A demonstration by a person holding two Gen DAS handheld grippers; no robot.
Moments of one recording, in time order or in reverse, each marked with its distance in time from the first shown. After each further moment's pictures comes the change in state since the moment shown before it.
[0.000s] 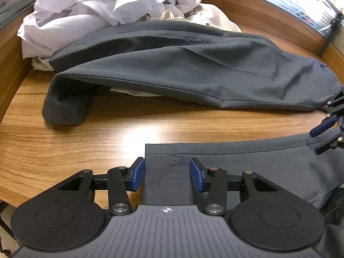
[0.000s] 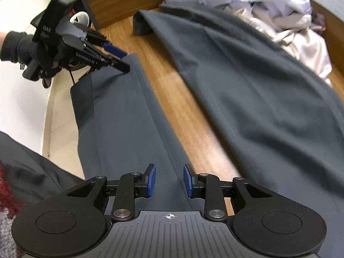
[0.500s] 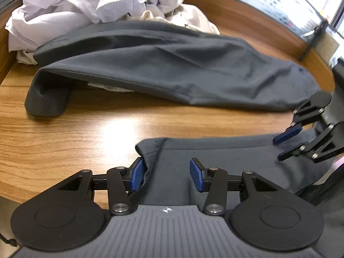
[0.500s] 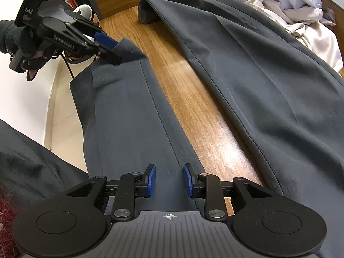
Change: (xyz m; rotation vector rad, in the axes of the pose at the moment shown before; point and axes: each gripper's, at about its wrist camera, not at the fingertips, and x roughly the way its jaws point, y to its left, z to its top) left arm -0.013 -0.013 -0.005 -0.014 0.016 -0.119; right arm 0.020 0.005 0.000 -0.011 0.028 0.010
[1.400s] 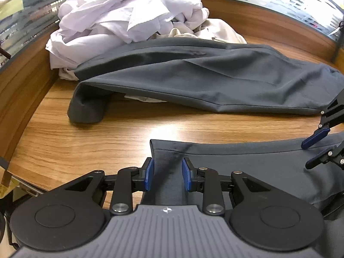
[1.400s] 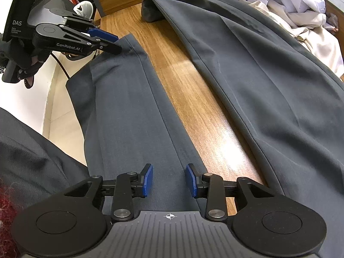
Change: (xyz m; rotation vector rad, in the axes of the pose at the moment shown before) left arm -0.021 -0.024 -0.016 0.011 -0.112 0.275; right arm 0.002 0.008 0.003 -0.017 0.006 -0.014
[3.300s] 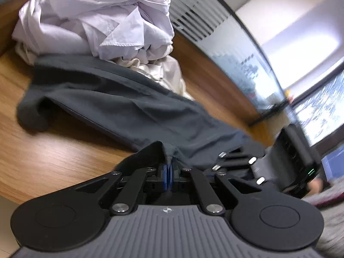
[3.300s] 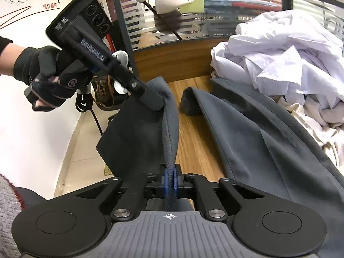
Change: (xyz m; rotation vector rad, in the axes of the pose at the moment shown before) left arm -0.040 0.084 0.074 -0.348 0.030 -0.584; right arm -0.034 0.030 0.088 -0.149 -0.312 0.124
